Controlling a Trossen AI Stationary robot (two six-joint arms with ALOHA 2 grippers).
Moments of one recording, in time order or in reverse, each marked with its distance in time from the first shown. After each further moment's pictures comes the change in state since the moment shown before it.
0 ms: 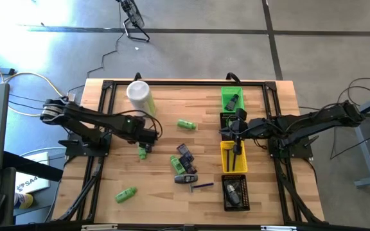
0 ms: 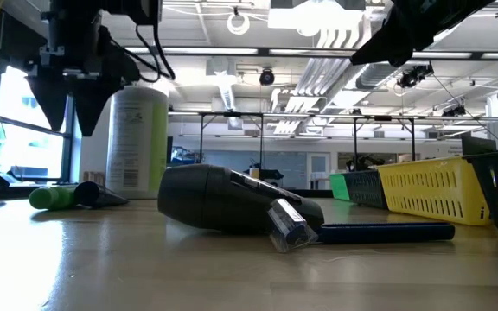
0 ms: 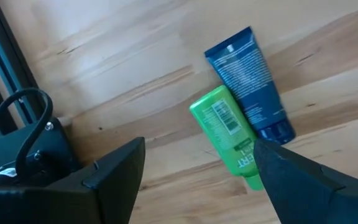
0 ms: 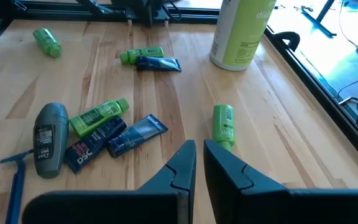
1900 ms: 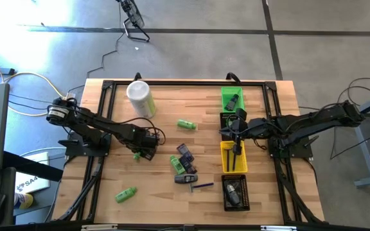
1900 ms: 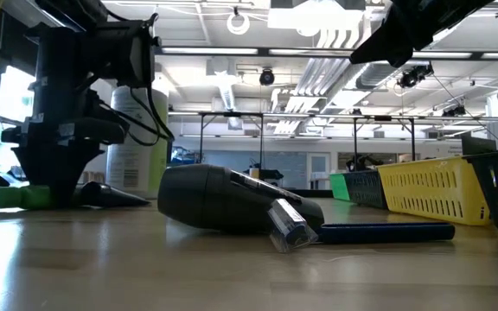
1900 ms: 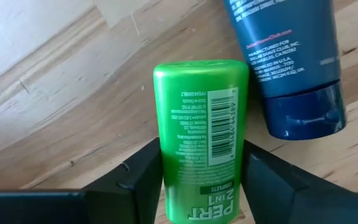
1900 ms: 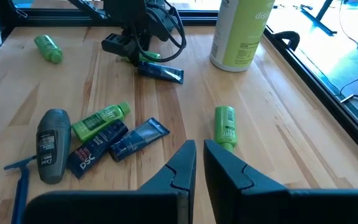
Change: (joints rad) left arm 0.001 0.085 -0.309 0.482 0.185 0.151; right arm 0.000 0.001 0.000 0.011 0.000 0.024
